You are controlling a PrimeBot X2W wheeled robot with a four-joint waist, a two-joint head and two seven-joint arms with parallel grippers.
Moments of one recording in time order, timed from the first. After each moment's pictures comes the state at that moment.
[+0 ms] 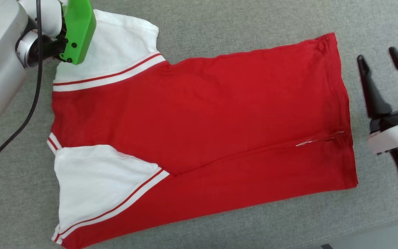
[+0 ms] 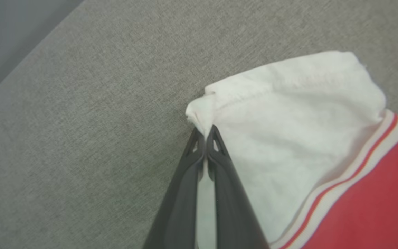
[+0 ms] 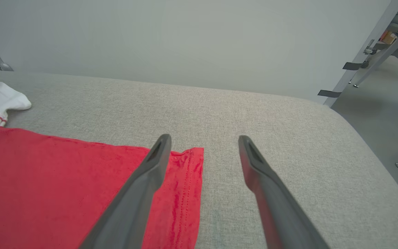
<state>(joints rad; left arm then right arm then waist) -1.45 0.63 -1.25 0.62 -1.11 -0.13 0.67 -0.35 -0.37 0.09 -0.03 0.39 0.13 -0.09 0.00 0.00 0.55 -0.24</state>
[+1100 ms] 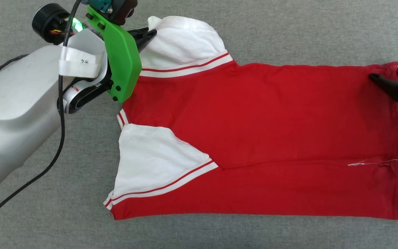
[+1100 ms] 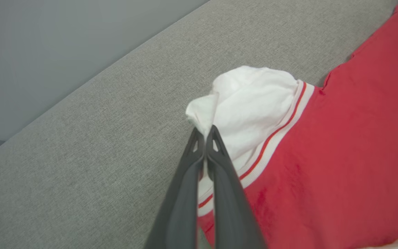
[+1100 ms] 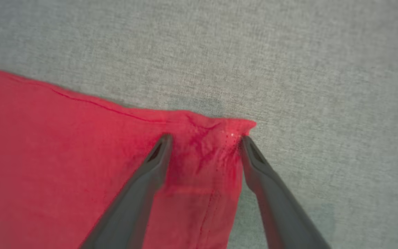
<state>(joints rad) -1.30 0.67 -1.25 0.29 -1.06 -0.09 0.25 -0.77 -0.63 0.36 0.37 0.71 0.13 0.73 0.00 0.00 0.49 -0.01</state>
